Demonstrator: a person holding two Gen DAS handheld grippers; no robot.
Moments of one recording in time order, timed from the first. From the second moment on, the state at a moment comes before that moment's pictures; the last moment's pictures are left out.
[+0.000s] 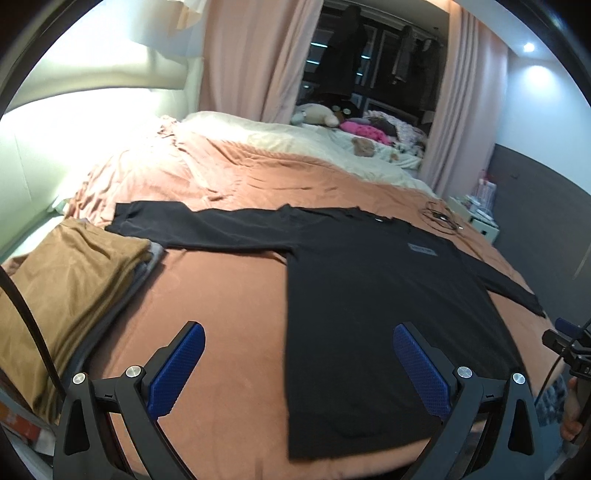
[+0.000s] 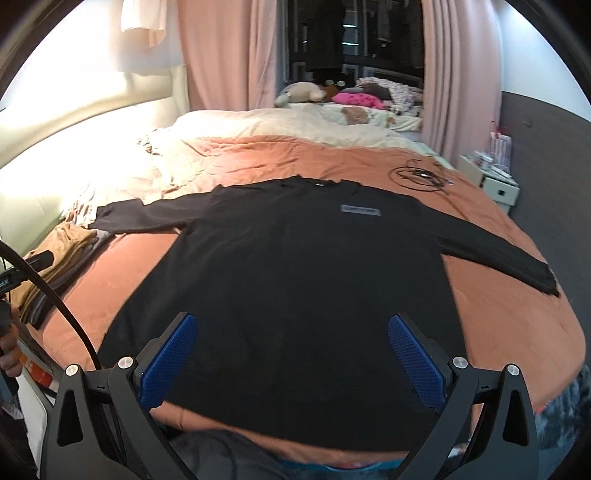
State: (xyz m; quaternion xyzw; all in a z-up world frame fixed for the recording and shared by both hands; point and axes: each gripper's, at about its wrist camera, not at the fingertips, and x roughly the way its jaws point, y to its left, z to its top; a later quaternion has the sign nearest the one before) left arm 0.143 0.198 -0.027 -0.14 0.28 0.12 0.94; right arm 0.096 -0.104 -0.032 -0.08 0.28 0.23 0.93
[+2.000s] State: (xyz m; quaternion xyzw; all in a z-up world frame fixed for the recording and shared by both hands) left arm 0.383 0.445 -0.172 -0.35 0.41 0.28 0.79; right arm 0.402 0.084 -0.092 0.07 0.44 0.31 0.84
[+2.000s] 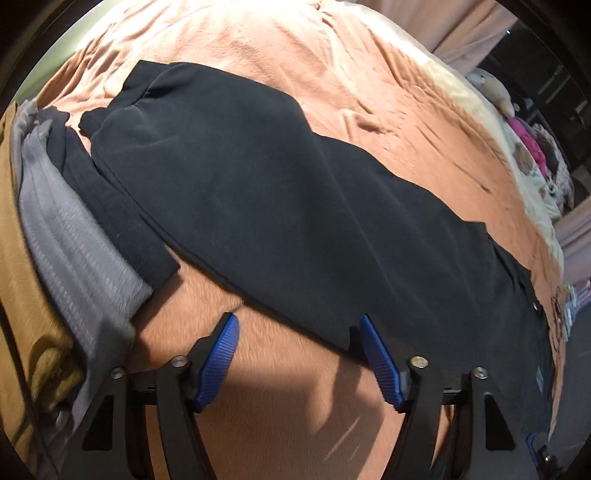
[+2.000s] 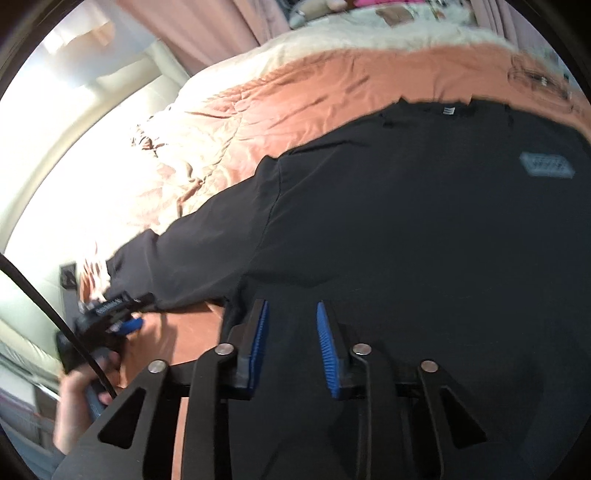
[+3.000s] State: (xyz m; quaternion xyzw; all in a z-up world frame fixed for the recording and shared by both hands) left arm 0.427 0.377 -0.025 -0.29 0.33 0.12 0.89; right arm 0.487 0.170 -0.185 0.19 0.54 0.36 0.74
